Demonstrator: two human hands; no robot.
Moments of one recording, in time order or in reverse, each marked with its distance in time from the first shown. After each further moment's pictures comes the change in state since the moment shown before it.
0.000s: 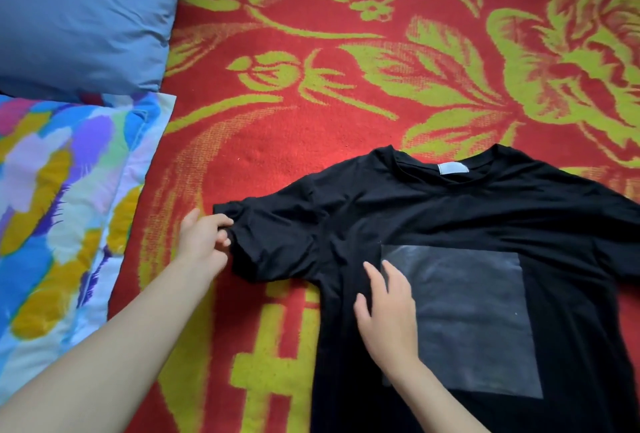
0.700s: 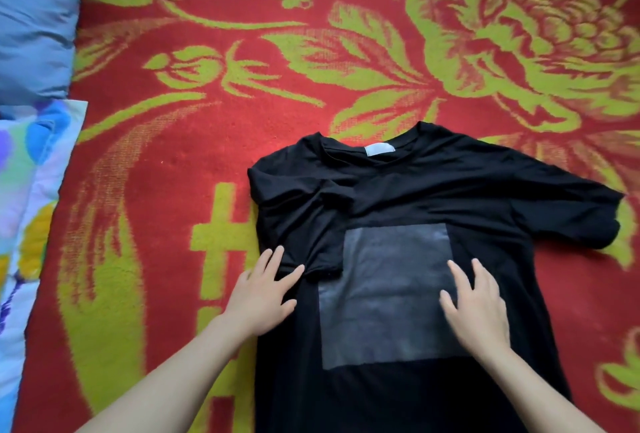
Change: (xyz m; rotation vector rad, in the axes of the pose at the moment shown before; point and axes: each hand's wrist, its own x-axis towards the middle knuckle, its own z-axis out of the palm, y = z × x) left_hand -0.040 -0.145 0.042 2.097 -0.709 0.723; right_hand -0.007 0.180 -0.087 -0.299 -0.001 0.325
